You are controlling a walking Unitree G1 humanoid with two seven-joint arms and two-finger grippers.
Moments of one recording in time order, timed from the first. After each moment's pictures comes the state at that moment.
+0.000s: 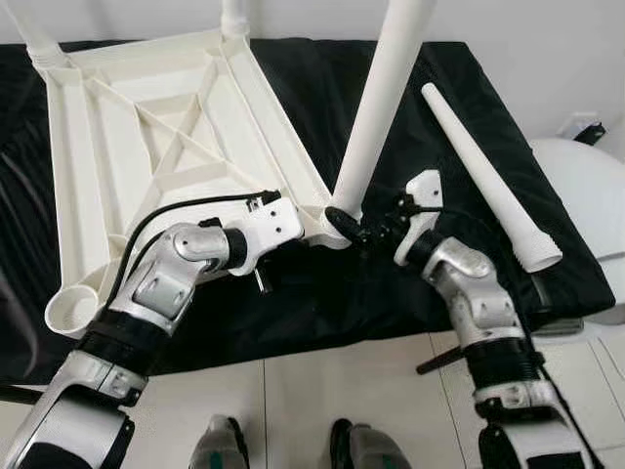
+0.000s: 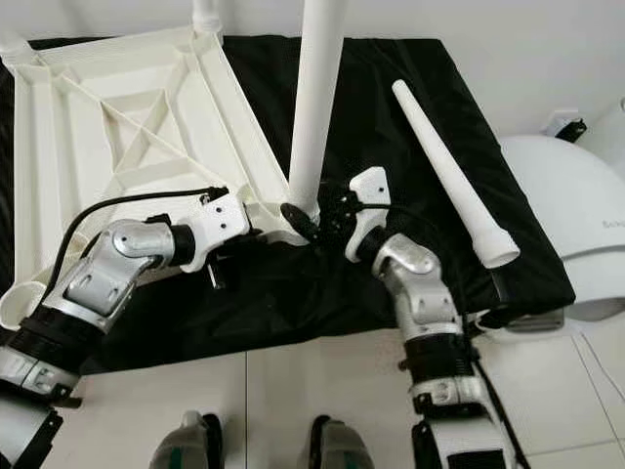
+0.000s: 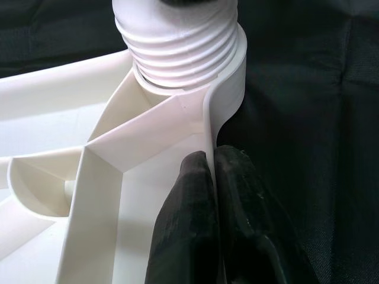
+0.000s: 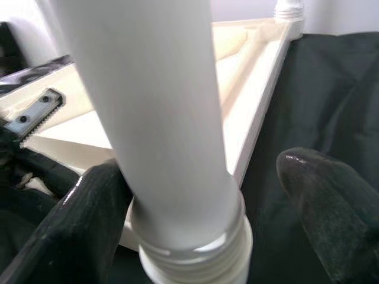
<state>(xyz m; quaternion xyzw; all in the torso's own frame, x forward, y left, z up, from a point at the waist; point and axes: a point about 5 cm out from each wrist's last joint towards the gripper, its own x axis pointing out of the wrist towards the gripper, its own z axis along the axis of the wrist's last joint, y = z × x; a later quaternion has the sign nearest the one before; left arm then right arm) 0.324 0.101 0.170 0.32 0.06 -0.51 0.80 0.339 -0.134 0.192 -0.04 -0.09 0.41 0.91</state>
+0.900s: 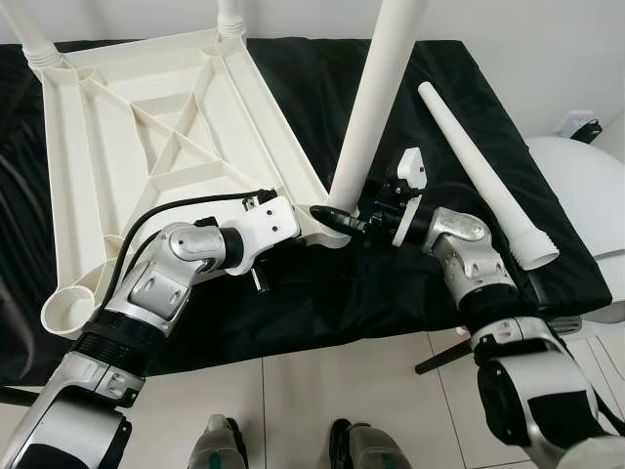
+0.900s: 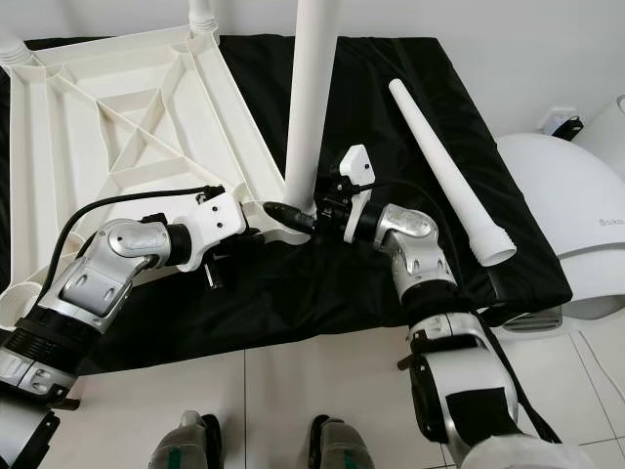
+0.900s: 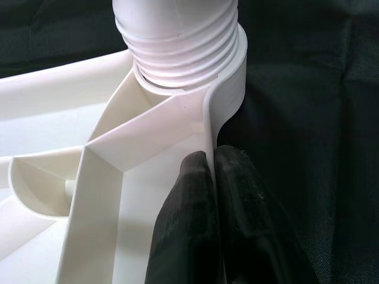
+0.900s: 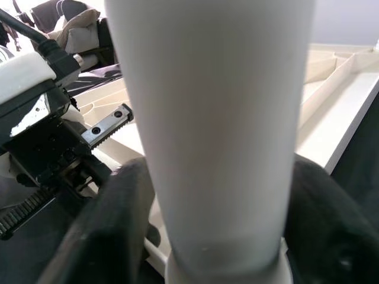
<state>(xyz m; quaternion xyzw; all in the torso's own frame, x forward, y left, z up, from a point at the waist) 0.324 0.103 0.171 0.32 0.06 -0.51 0.80 0.363 -0.122 0.207 -0.08 -0.11 0.54 0.83</state>
